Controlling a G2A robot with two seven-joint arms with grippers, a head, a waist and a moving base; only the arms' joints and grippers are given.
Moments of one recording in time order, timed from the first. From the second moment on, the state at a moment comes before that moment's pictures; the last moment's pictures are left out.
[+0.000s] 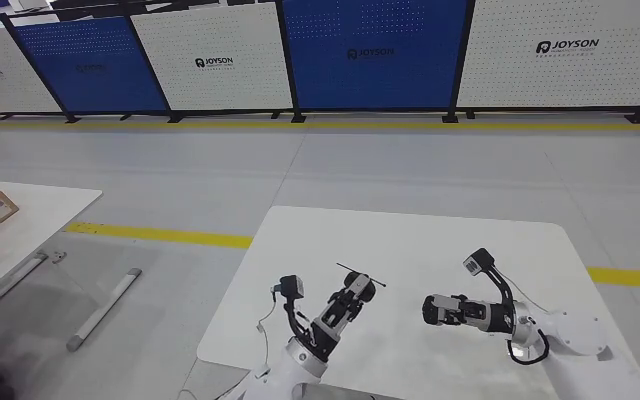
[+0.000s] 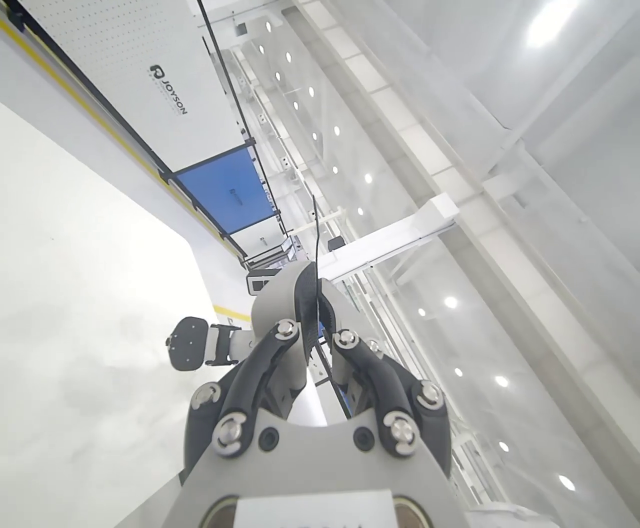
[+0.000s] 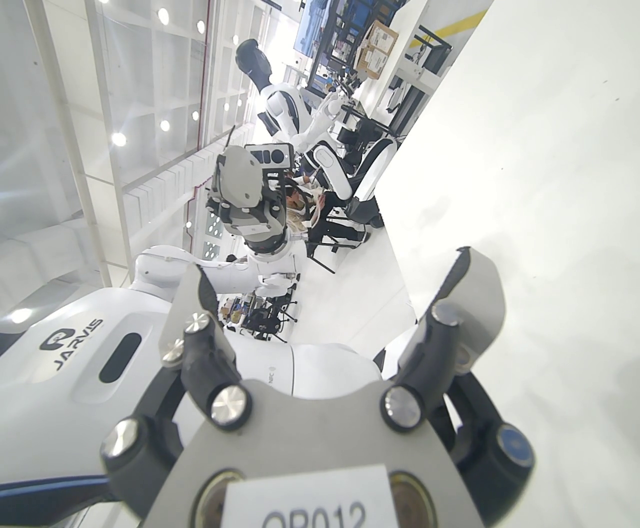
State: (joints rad) left arm 1.73 -1.19 -1.09 -2.04 -0.03 -0.22 0.10; right arm -1.10 -1.07 1.13 -1.31 0.48 -0.34 1.27
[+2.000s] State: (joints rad) left arm 1.75 -1.20 -1.13 -2.08 -0.13 -0.31 0.03; right arm -1.10 -1.07 1.13 -1.31 0.48 -0.34 1.27
